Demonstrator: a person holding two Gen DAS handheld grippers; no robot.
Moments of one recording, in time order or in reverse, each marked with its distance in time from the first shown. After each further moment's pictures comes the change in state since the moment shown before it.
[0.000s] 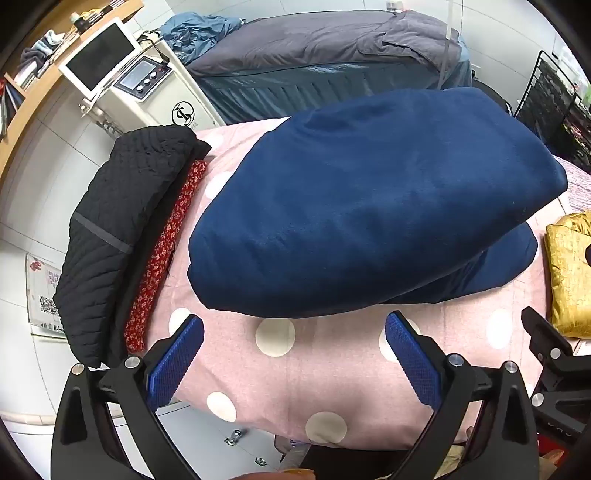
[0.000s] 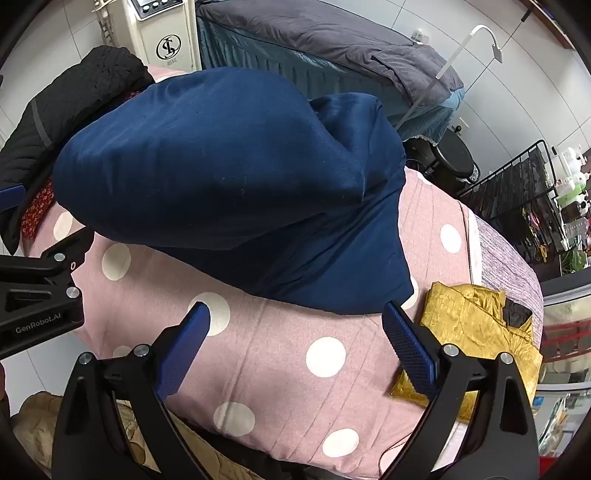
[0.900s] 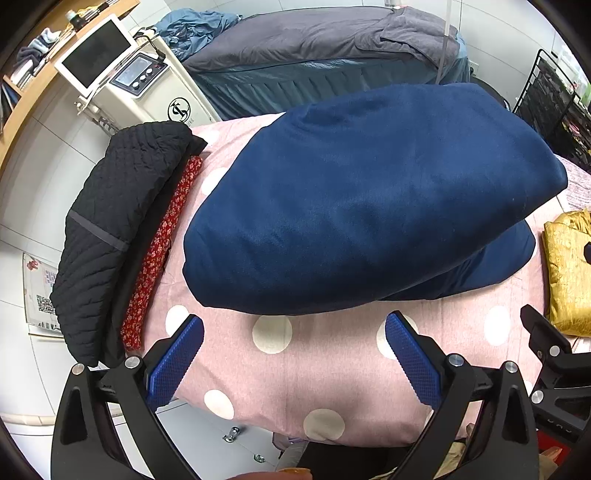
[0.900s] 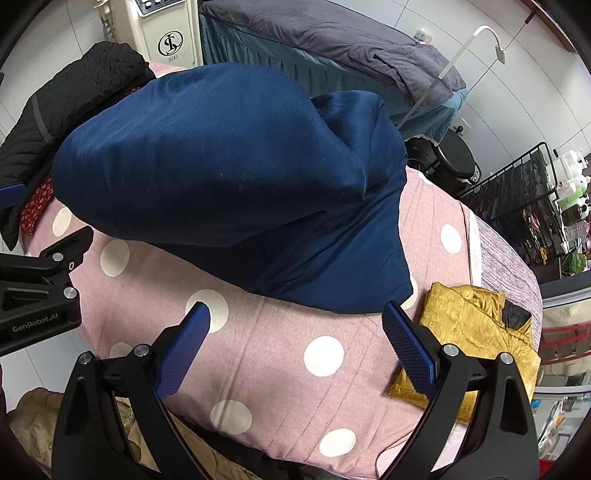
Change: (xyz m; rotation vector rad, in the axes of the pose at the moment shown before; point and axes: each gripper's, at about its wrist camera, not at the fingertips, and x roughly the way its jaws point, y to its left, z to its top) left arm 0.007 -0.004 -0.001 -0.005 0.010 -0.011; right arm 0.004 0.001 0.003 0.000 0.011 -0.009
